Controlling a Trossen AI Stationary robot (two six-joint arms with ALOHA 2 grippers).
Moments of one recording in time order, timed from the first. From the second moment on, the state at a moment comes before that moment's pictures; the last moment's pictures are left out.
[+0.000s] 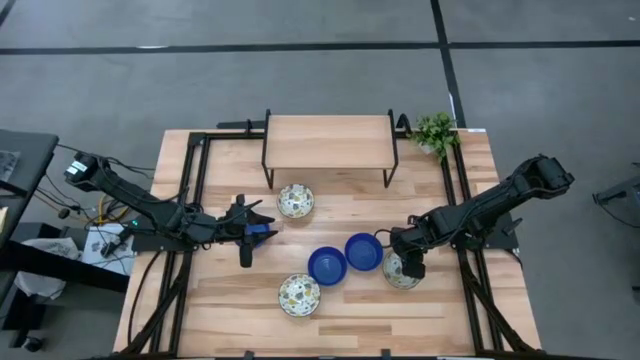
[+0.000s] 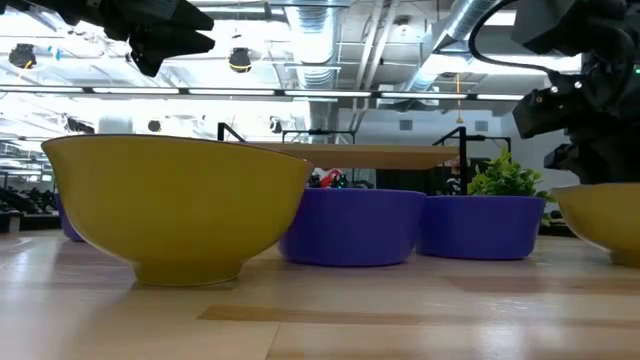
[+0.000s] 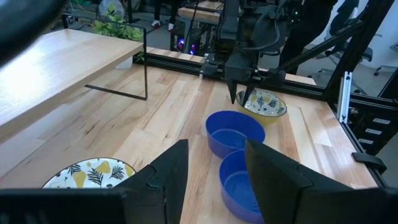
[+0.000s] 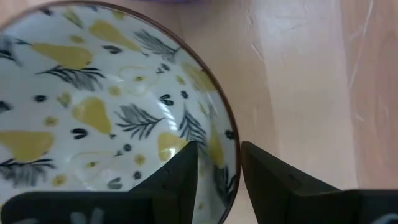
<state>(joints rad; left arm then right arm) -0.47 0.76 0.46 0.21 -0.61 -0.24 0.34 1.31 0.63 -0.70 -0.07 0.52</state>
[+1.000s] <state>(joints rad) -0.47 0.76 0.46 0.21 -0.61 -0.24 0.34 1.27 0.65 -0.70 -0.08 0.52</state>
